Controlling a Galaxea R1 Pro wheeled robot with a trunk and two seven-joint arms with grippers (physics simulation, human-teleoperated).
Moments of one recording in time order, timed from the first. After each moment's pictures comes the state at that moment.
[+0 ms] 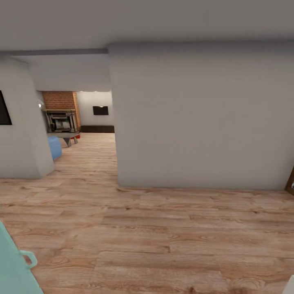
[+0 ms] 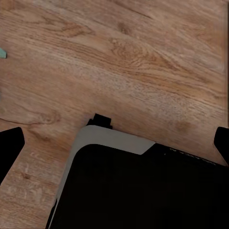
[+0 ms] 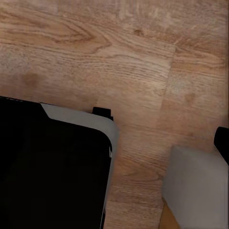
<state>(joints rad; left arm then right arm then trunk) -0.23 0.00 -0.10 0.00 0.43 -0.02 0.08 -0.13 -0.04 0.36 0.03 -0.17 -0.18 0.01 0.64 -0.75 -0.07</state>
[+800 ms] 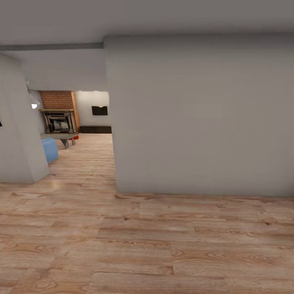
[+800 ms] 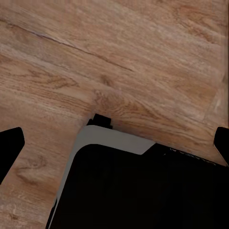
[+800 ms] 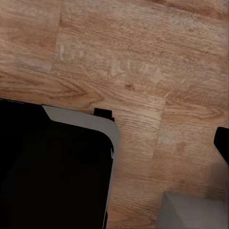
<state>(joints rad) -0.23 0.00 -0.10 0.00 0.43 -0.02 0.08 -0.13 -0.04 0.35 0.03 -0.17 -0.18 0.01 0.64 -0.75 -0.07</state>
